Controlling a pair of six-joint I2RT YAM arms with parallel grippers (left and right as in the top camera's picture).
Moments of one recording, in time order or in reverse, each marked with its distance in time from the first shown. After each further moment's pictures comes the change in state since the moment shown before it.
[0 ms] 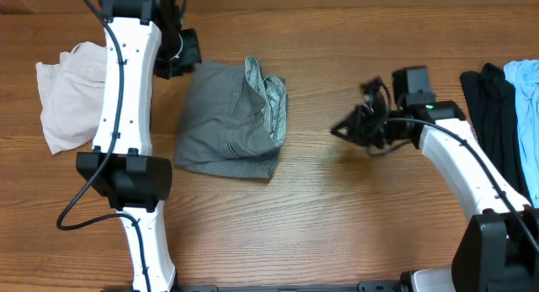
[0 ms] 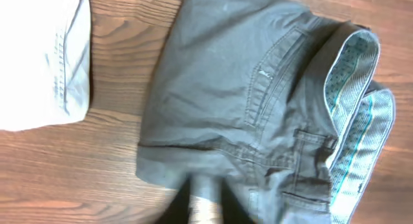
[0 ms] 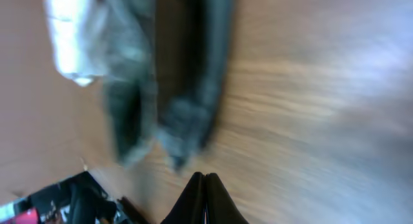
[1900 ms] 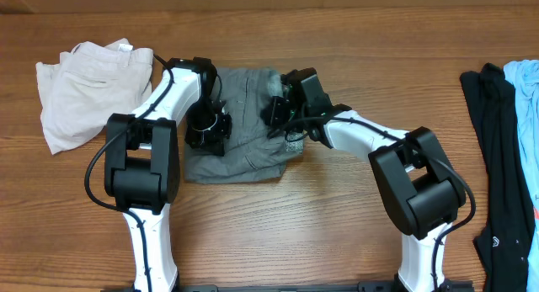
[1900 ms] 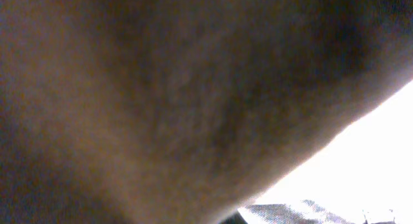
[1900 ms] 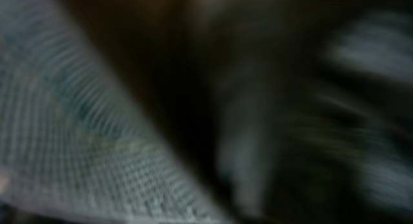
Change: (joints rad) left arm -0.068 -0.004 -0.904 0.438 0.195 0.163; right arm 0.349 0.477 0.127 0.652 0.337 0.386
